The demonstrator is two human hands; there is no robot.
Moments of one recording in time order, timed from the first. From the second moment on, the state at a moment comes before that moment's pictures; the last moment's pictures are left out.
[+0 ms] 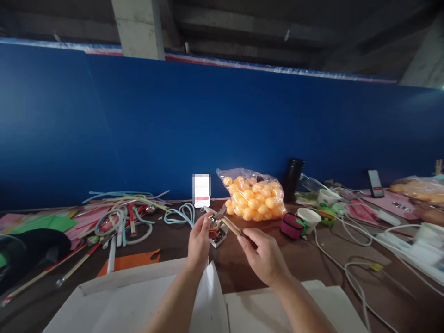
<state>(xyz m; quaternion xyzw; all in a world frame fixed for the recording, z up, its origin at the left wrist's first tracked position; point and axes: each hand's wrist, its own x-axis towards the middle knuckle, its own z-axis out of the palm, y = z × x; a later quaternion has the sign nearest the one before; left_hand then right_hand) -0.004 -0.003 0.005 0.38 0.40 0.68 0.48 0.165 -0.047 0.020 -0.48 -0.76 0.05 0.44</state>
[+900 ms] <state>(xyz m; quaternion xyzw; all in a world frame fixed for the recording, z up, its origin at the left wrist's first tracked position) -0.005 0.002 0.000 0.30 0.34 0.70 0.54 0.164 -0.046 0.016 -0.46 -0.77 0.07 0.44</state>
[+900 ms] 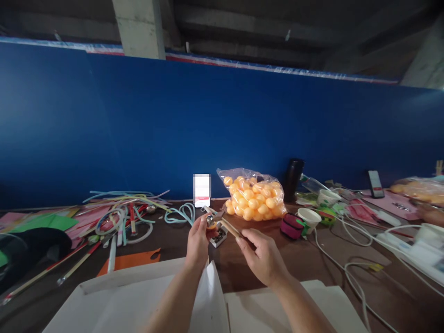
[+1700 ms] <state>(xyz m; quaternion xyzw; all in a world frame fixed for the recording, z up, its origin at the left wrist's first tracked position) -0.005 0.003 0.003 0.26 0.35 0.69 0.58 0.163 -0.044 0.014 -0.46 -0.77 0.05 0.44</state>
